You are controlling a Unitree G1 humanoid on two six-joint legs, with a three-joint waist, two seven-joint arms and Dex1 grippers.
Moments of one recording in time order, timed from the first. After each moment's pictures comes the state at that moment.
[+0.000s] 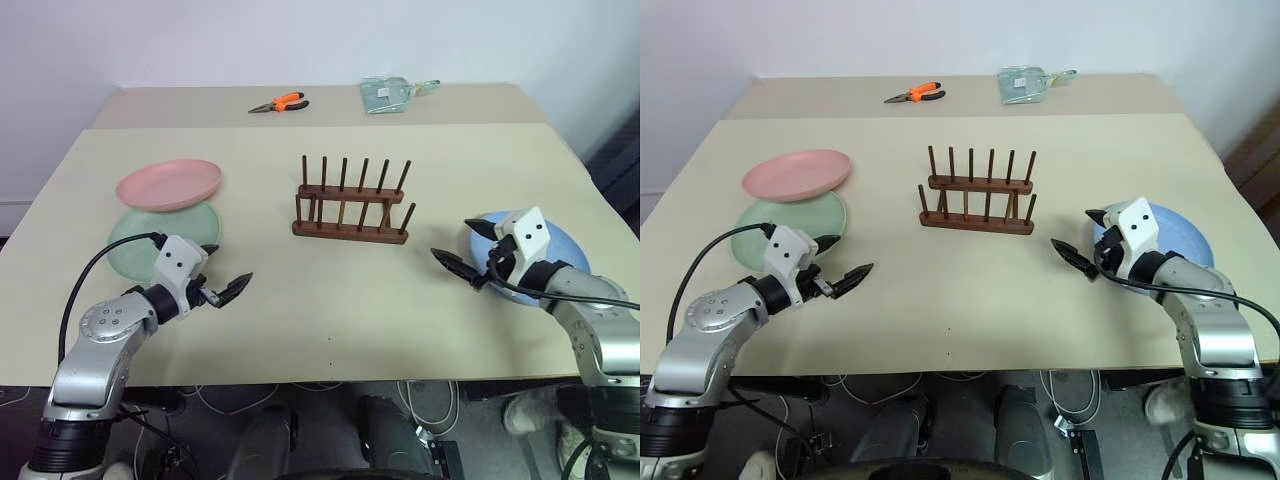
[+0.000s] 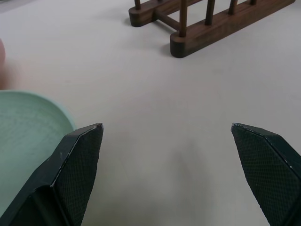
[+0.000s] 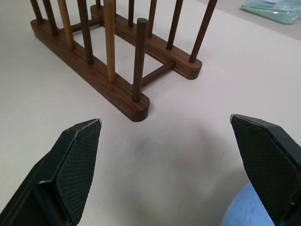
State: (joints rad) left arm -0.04 0.60 0.14 -0.30 -0.29 0.41 -0.67; right arm -0.17 -0.69 -0.20 -0.11 0.34 0.36 0.72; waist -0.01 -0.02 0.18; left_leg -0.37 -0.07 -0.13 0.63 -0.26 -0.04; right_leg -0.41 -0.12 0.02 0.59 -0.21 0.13
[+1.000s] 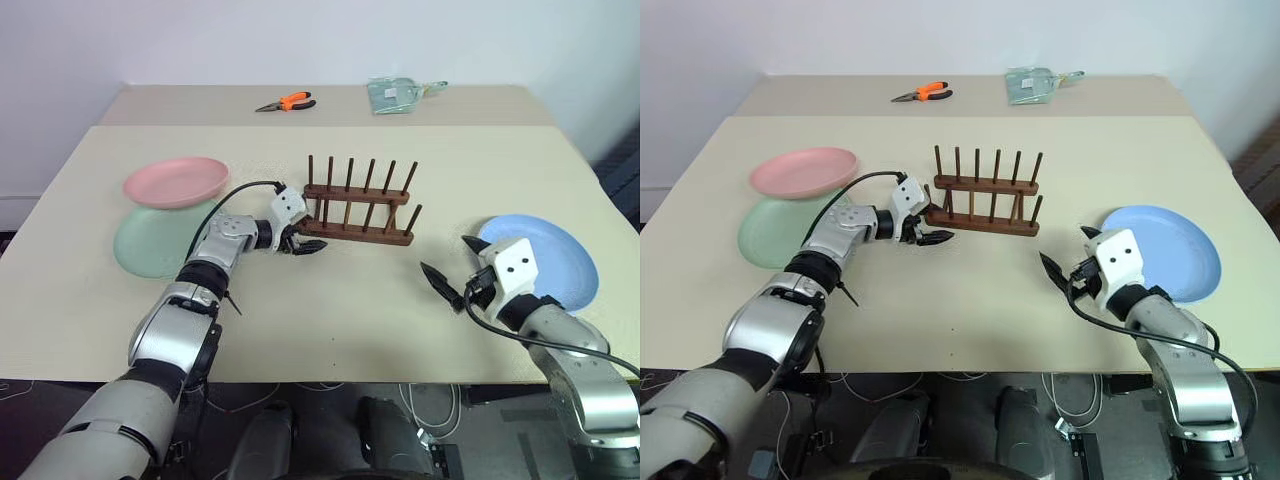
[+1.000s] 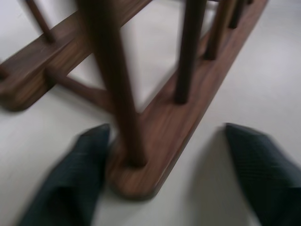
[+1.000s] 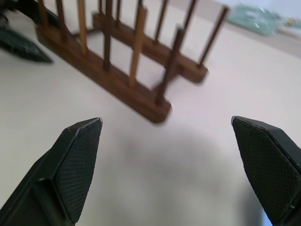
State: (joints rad) left arm -1.00 0.25 -0.20 1.14 0.01 -0.15 -0.95; right arm 0.10 -0.55 -0.19 -0.46 0.27 0.40 0.47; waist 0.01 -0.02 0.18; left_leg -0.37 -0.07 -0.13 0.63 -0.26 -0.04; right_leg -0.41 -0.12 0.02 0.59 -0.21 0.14
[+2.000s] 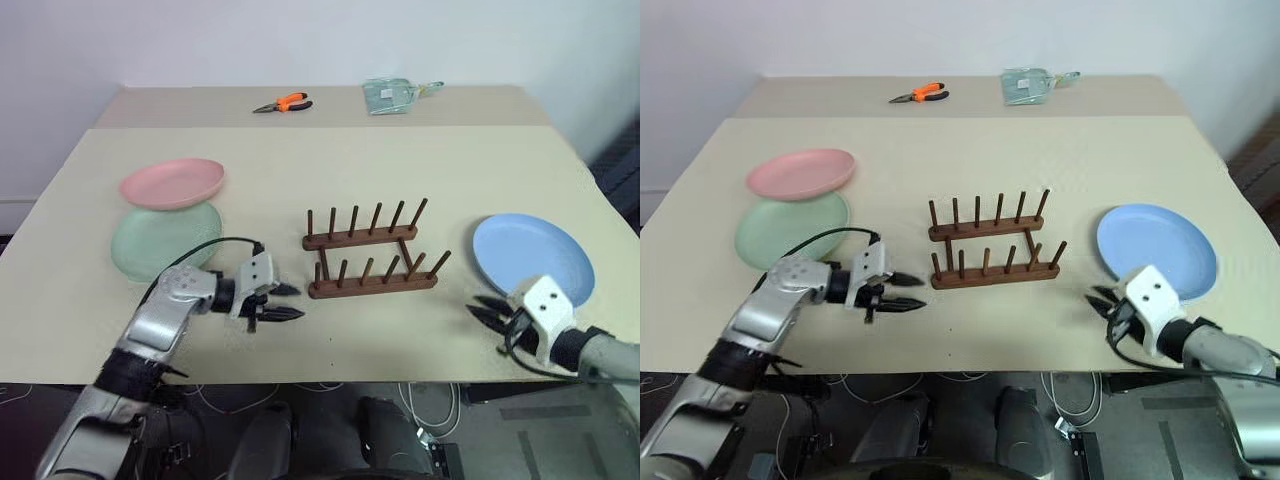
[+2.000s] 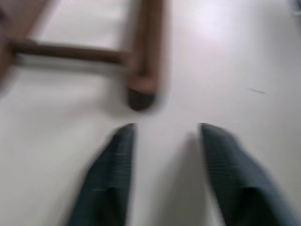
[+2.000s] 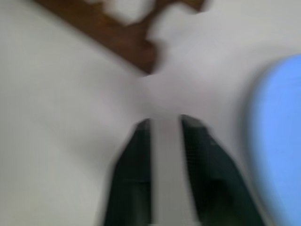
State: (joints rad) left arm -0.31 0.61 -0.23 -0.05 -0.20 0.37 -1.24; right arm 0.32 -0.77 -0.29 -0.46 0.30 0.43 0.76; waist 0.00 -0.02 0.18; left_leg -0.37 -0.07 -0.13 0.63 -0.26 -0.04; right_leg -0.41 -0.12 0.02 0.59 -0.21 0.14
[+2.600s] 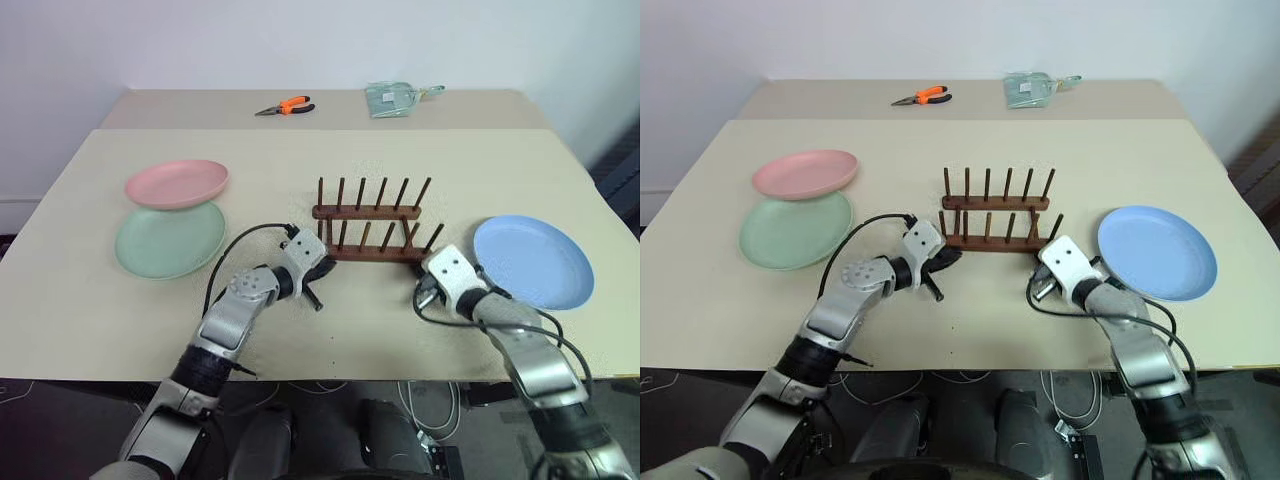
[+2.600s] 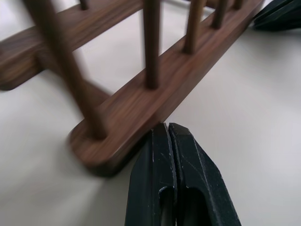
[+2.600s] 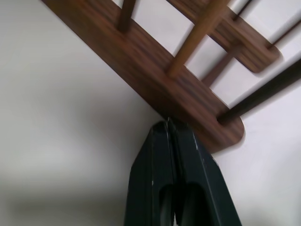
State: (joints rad) left arm -0.46 0.22 -0.28 0.14 -0.03 0.41 -0.57; right arm -0.18 -0.52 0.07 -0.09 -0.04 0.37 0.43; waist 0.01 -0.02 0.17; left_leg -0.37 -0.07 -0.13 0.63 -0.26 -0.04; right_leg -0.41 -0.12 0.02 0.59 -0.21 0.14
